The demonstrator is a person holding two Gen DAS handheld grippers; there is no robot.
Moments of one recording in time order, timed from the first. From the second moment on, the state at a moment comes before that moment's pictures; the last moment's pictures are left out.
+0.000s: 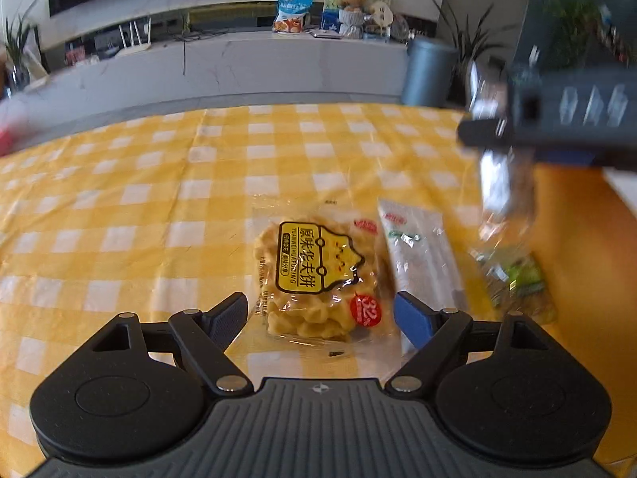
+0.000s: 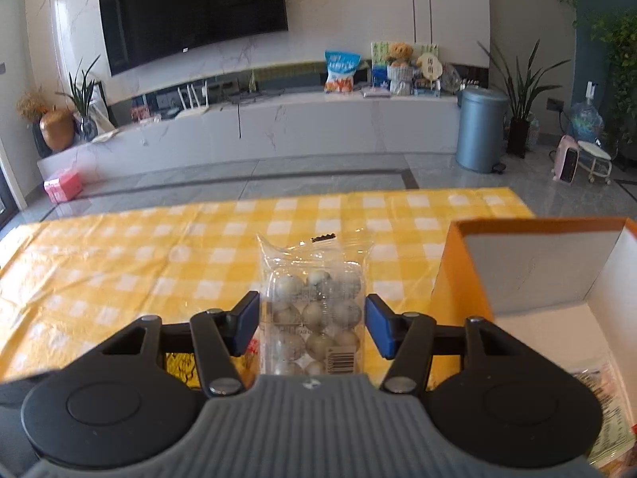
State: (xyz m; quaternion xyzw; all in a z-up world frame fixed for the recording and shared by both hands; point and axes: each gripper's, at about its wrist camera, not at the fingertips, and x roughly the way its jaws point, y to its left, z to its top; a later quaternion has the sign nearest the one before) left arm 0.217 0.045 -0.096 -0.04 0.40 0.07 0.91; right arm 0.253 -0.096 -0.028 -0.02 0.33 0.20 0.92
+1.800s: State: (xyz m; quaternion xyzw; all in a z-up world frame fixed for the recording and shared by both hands) left arm 0.212 0.057 -0.115 -0.02 0.41 0.07 0.91; right arm 0.236 -0.083 -0.081 -0.06 0.44 0.25 0.86
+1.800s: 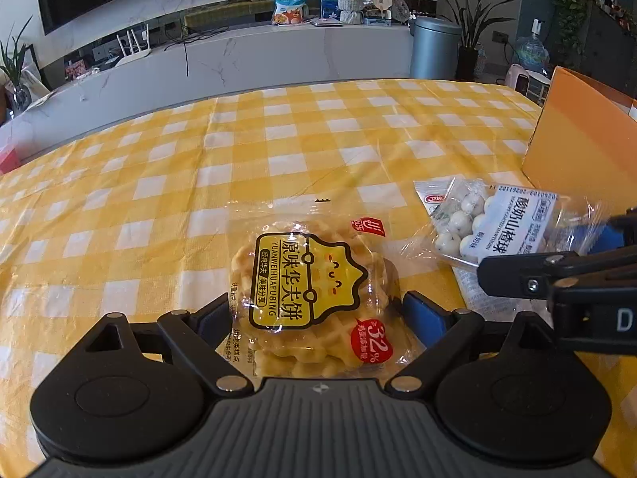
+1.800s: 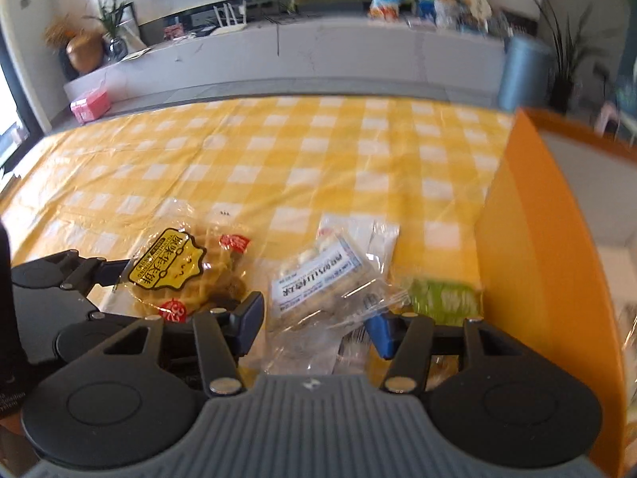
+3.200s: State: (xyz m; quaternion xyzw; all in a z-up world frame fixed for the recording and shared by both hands) left arm 0.208 0.099 -0.107 -0.04 0.44 0.09 0.89; right arm 0.240 -0.039 -0.106 -0.23 0.32 0.37 0.84
